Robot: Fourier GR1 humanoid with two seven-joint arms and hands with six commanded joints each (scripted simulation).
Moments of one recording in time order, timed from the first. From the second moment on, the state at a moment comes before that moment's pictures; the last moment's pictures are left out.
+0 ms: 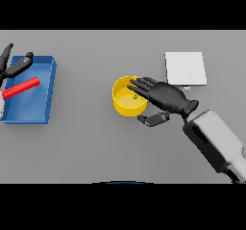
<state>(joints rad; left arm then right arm) -0.47 0.51 0.03 -1.18 -0.19 -0.13 0.45 -0.47 -0.41 0.52 -1.42 0.79 0.28 -0.17</state>
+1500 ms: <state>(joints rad) -0.49 0.54 0.04 -1.15 -0.20 -0.15 0.42 -0.72 -0.32 0.69 -1.08 0.87 0.48 -0.24</state>
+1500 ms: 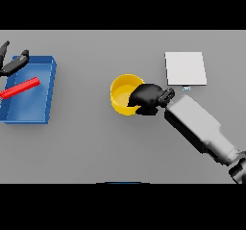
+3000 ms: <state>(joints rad) -0.46 0.53 0.06 -1.23 -0.15 -0.16 0.48 -0.78 -0.57 0.47 -1.11 0.80 0.41 -0.14</state>
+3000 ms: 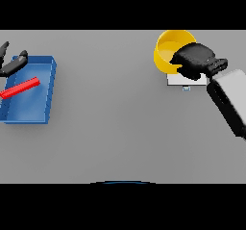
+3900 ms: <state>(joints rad) -0.46 0.52 0.04 -1.25 -0.15 -0.16 0.54 -0.86 -0.51 0.42 -0.67 0.82 0.25 -0.21</state>
